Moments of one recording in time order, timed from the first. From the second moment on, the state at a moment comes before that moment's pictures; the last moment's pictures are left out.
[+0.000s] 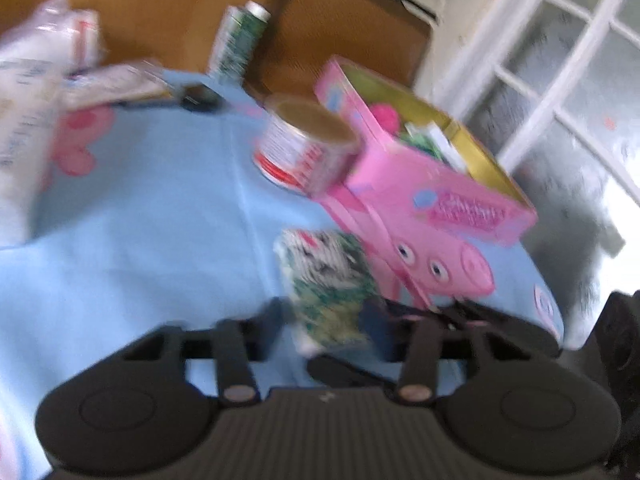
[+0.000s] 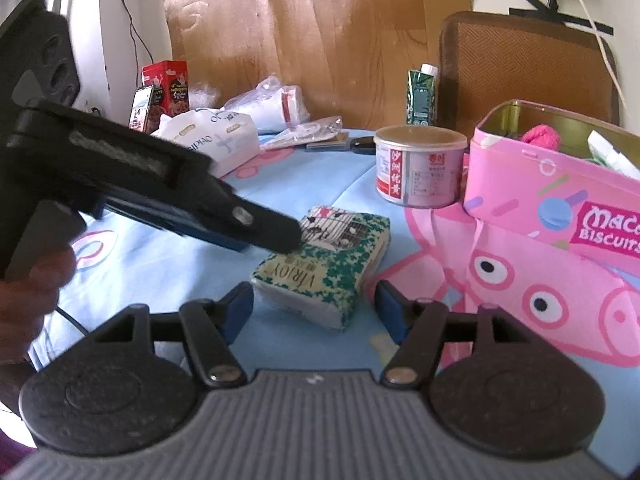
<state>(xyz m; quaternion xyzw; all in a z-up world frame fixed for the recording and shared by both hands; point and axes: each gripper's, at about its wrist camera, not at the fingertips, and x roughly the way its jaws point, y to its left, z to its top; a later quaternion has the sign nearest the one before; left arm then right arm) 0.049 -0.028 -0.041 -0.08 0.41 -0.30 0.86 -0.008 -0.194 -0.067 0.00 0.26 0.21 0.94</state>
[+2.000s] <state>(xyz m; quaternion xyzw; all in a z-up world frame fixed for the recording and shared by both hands) 0.077 0.046 -0.026 -0.08 0.23 -0.18 0.95 0.307 -0.072 -0.019 0.05 0.37 0.15 0.91</state>
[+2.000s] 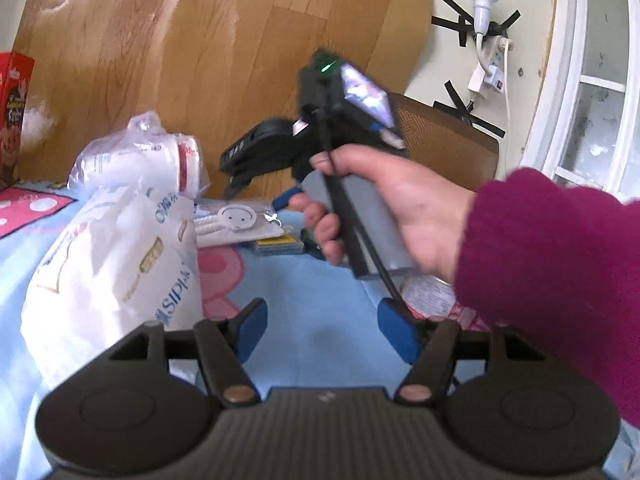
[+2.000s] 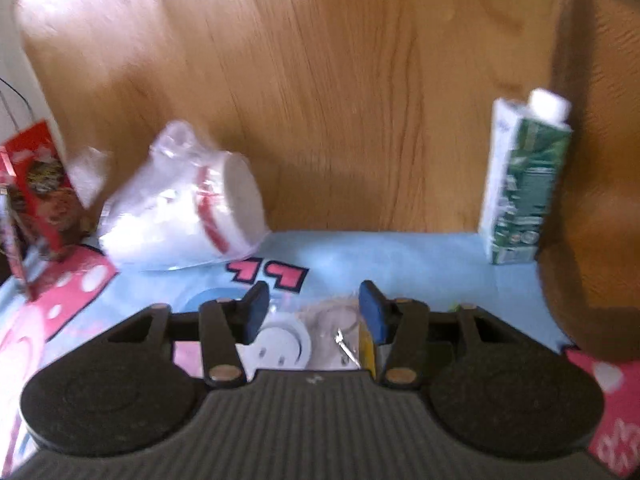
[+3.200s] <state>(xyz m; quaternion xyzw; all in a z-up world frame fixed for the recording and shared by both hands) -0.009 0.088 -0.025 -0.14 0.22 -0.15 0.96 0.171 -0.087 -0.044 0.00 0.34 0.27 0.90</state>
